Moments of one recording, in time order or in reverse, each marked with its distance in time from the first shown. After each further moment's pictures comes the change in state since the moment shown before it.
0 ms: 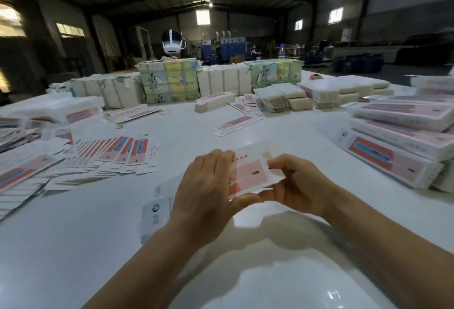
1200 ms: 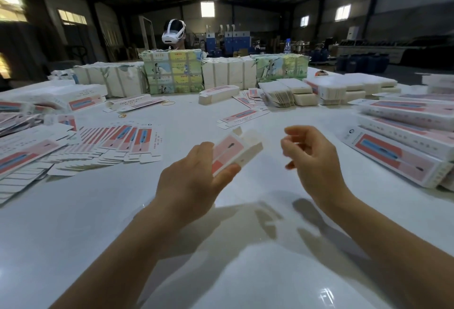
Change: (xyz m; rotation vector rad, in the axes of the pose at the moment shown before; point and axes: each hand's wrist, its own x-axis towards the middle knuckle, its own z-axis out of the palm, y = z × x) left_hand 0.000 -0.024 -0.020 -0.040 -0.197 -0.289; right_hand -0.006 0.003 0.011 -0.713 0.708 -0.593
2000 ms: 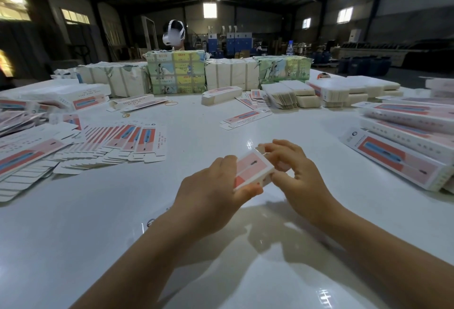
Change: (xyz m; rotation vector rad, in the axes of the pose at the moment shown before) left_hand -0.006 0.012 0.012 -0.019 -0.134 0.035; right_hand -0.020 -0.002 0.017 -0.190 -0.320 -0.153
